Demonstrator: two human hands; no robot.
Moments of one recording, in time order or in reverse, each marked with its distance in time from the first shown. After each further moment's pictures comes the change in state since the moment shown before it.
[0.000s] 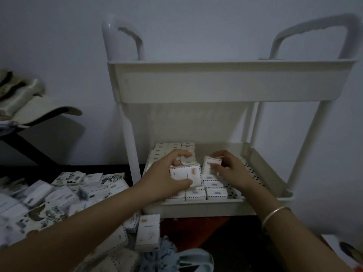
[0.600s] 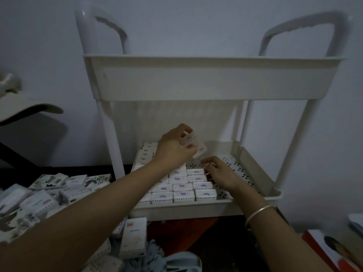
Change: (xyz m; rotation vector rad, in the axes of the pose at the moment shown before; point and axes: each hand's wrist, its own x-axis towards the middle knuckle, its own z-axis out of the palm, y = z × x) left_hand 0.091 0.010 0.031 0.127 0.275 0.125; right_hand 0.003 0.003 0.002 0.052 -0.150 0.230
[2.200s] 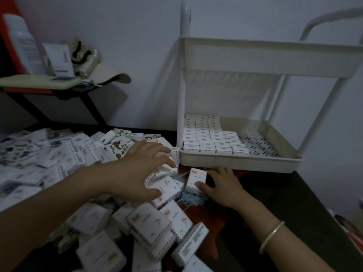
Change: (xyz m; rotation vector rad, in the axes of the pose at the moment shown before) left_hand -0.220 -0.020 -0.192 0.597 -0.610 0.200; right_hand -0.148 -0.021 0.116 -0.807 -0.110 -0.192
